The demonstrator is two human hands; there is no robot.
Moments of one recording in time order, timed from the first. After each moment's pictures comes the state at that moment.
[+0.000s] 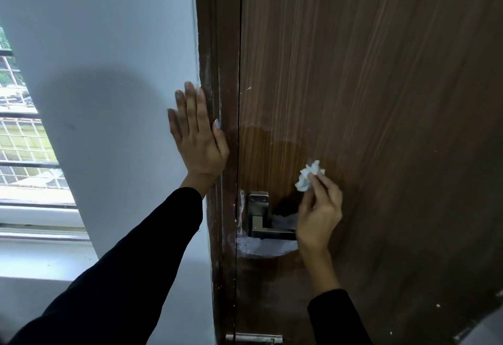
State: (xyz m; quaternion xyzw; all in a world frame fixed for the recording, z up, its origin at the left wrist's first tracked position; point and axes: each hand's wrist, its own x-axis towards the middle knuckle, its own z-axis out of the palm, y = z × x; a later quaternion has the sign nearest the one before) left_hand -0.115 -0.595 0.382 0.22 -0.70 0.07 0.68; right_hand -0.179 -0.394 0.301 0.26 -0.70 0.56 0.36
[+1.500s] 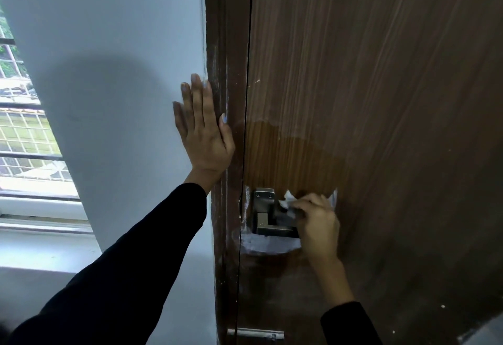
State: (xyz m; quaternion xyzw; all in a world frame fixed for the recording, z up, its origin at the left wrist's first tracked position) left_hand -0.116 -0.596 0.381 0.21 -0.69 0.07 0.69; right_hand -0.182 -0.379 0.279 0.41 -0.78 0.40 0.27
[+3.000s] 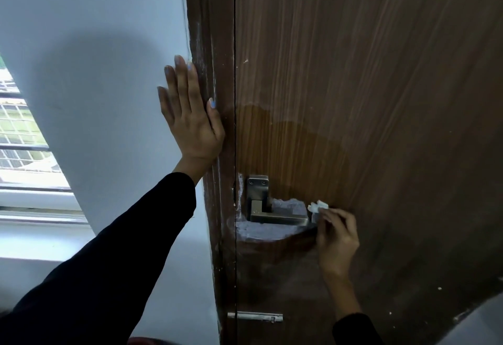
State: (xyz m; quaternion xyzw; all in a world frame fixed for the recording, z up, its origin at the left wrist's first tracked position) left_hand -0.117 -0.597 0.380 0.21 -0.68 0.08 0.69; right_hand -0.214 -0.346 0.197 0.28 -0.75 0.52 0.31
